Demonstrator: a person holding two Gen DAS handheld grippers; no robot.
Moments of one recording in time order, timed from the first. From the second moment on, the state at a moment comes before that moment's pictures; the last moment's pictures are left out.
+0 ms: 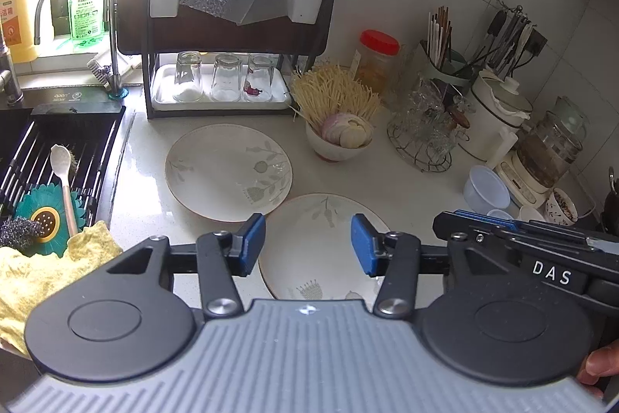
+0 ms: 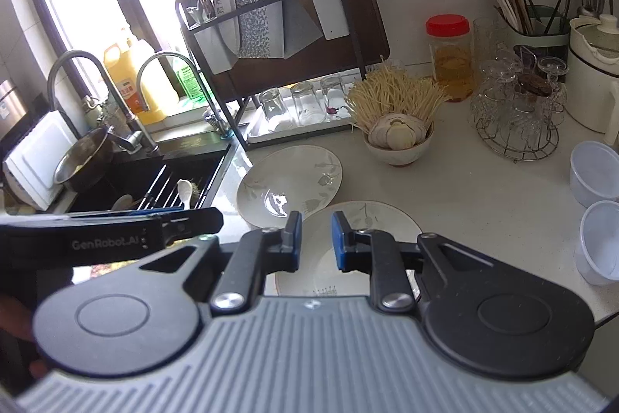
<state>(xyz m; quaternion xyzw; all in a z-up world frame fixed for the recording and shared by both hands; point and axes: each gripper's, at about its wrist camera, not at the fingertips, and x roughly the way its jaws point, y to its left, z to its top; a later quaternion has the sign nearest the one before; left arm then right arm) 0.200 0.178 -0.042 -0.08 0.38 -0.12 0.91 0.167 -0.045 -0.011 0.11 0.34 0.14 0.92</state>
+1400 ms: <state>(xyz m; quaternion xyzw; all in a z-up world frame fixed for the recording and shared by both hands) 0.183 0.185 -0.065 -0.15 0.40 0.01 0.90 0.197 -0.088 -0.047 0.12 0.40 0.24 0.88</state>
